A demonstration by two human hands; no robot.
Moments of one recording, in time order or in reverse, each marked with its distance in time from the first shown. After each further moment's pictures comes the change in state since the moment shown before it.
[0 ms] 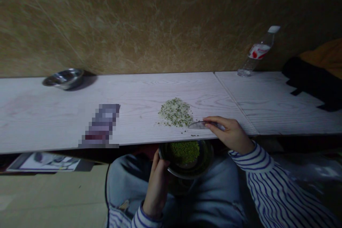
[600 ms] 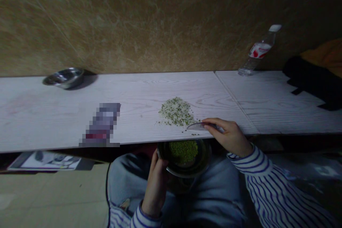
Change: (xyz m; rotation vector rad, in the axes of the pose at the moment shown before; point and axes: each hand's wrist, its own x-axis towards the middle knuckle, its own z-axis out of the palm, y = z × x) left_hand 0.000 0.003 -0.003 -0.005 0.021 -0.058; right_hand -0.006 -0.006 0.008 0.013 0.019 0.002
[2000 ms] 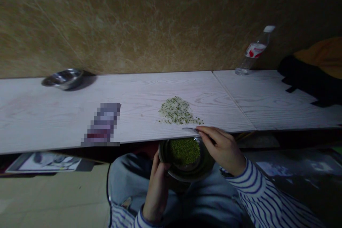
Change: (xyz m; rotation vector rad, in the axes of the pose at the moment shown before) left_hand -0.018 0.001 -0.003 -0.107 -0.065 0.038; right_hand -0.029 -0.043 0.018 -0.158 0.082 -0.163
